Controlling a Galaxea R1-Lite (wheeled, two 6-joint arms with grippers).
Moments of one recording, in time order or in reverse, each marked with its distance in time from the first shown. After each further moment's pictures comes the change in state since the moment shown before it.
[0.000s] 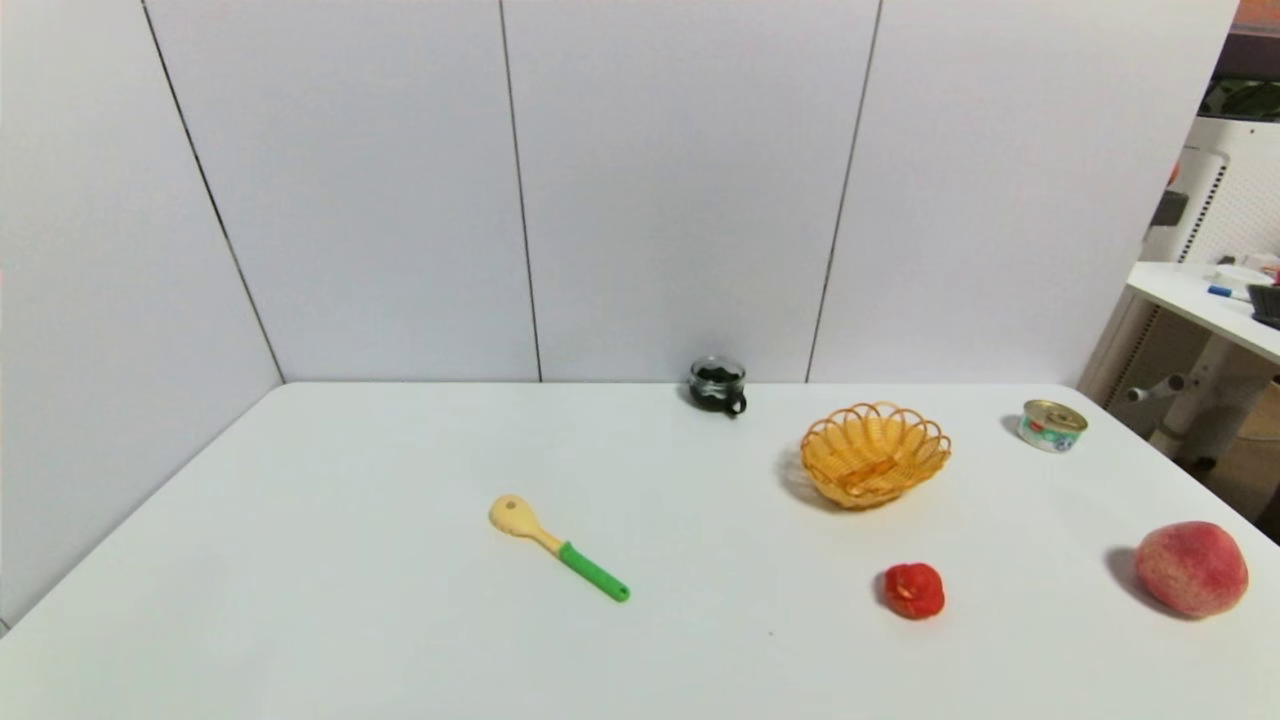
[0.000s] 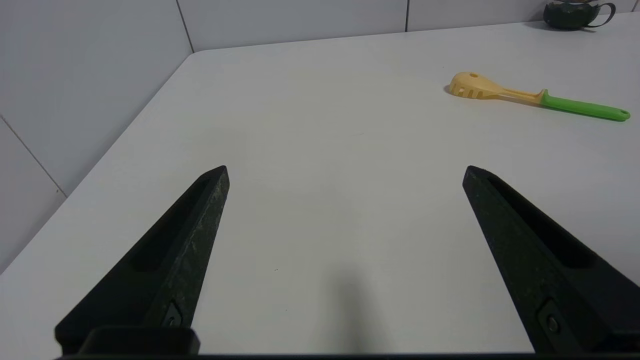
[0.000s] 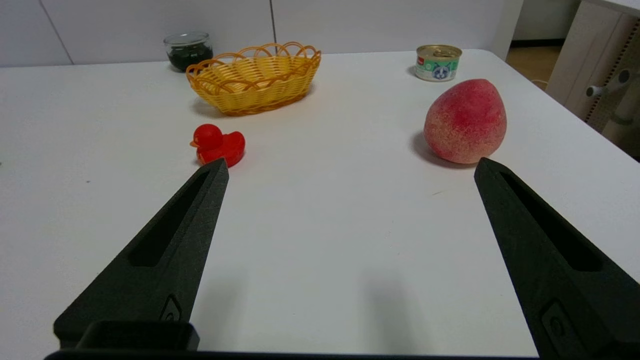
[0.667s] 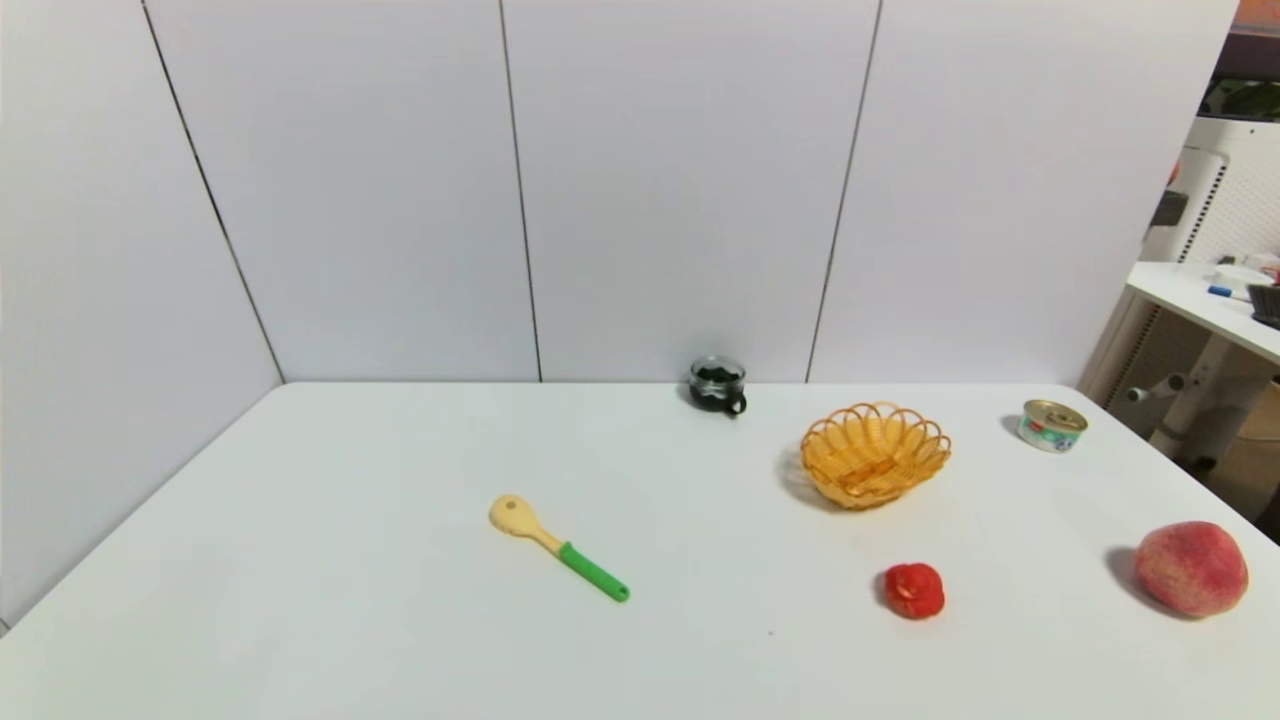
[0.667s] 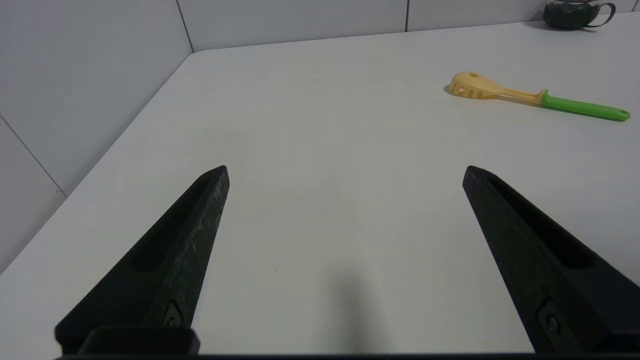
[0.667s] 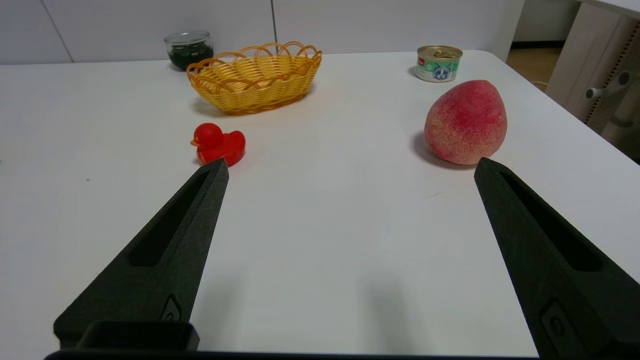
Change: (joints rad) left arm 0.000 0.000 0.000 0.000 0.000 0.000; right arm 0.000 0.000 0.000 0.000 0.003 -0.006
